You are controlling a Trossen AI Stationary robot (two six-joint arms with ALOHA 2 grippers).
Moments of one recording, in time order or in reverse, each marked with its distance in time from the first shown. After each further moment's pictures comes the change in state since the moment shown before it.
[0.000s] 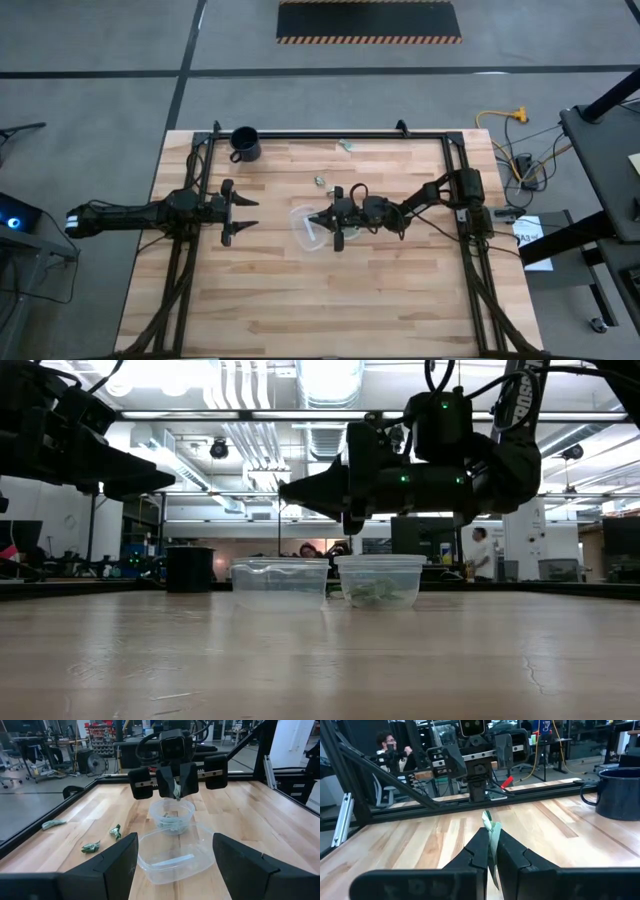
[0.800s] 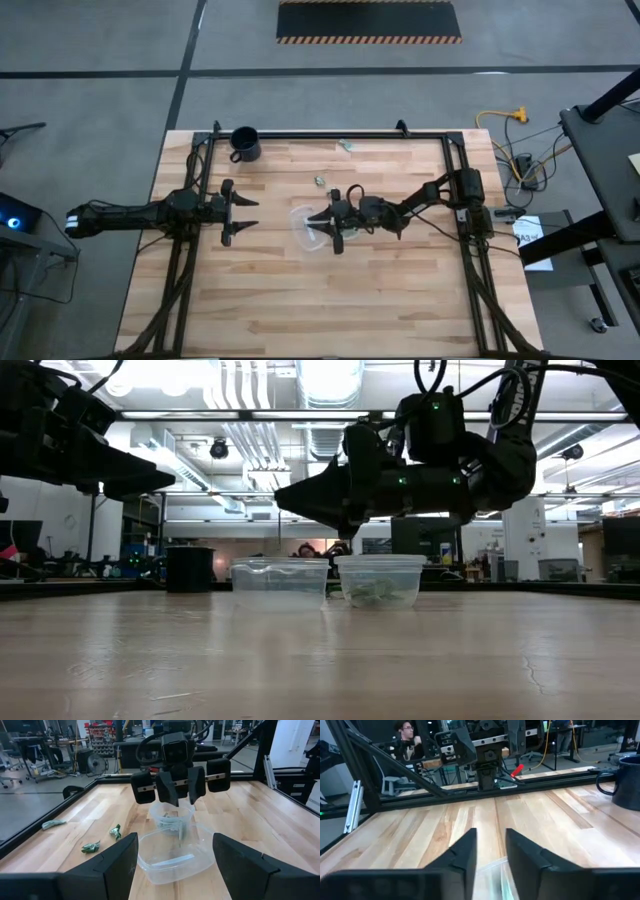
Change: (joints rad) left arm 0.000 0.000 0.000 0.000 0.000 0.000; right arm 0.001 0.000 0.025 -0.081 -0.055 0.005
